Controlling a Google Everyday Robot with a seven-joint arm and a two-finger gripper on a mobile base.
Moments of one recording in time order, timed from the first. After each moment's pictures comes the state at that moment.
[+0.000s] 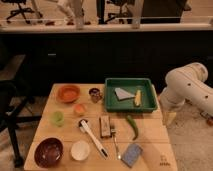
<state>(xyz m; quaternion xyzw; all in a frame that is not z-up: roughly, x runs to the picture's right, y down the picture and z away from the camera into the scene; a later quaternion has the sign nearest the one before) 0.286 0.109 0.684 -0.28 0.02 0.02 0.96</state>
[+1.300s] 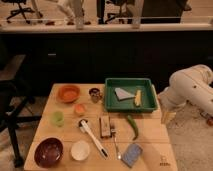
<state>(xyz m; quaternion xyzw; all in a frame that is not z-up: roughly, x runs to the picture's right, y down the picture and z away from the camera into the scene) 0.275 0.097 0.679 -0.23 -0.02 0.03 0.97</state>
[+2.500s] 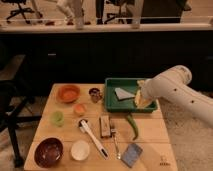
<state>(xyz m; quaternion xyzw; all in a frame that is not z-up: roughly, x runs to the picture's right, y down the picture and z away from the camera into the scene) 0.175 0.023 0.725 -0.10 -0.09 0.05 0.99</state>
